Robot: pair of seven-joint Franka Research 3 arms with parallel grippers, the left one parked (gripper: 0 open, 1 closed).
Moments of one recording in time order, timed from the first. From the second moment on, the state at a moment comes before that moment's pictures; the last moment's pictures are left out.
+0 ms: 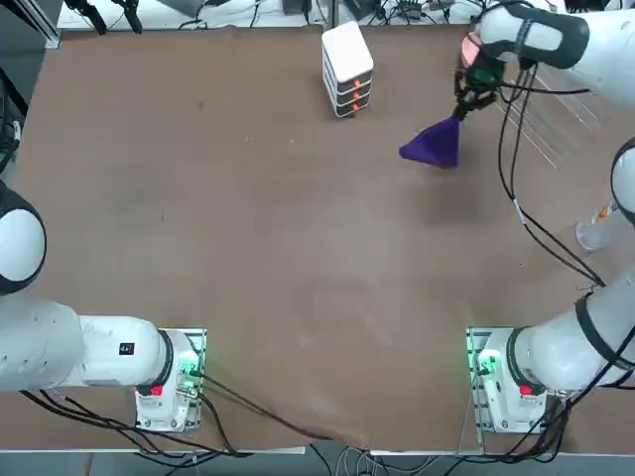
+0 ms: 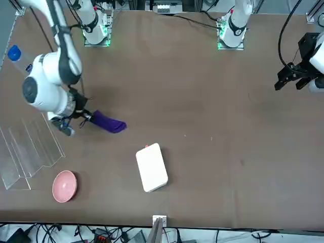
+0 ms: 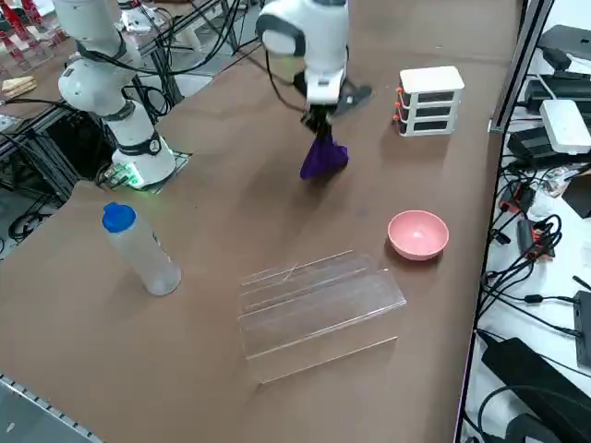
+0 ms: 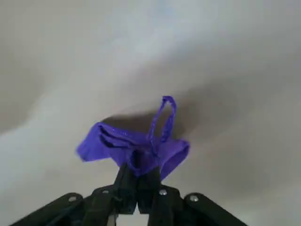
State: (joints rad) arm 0.10 0.28 -0.02 -1.96 0.23 2.12 0.44
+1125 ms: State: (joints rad) arm -0.05 0.48 -0.01 -1.96 0.23 2.46 0.17
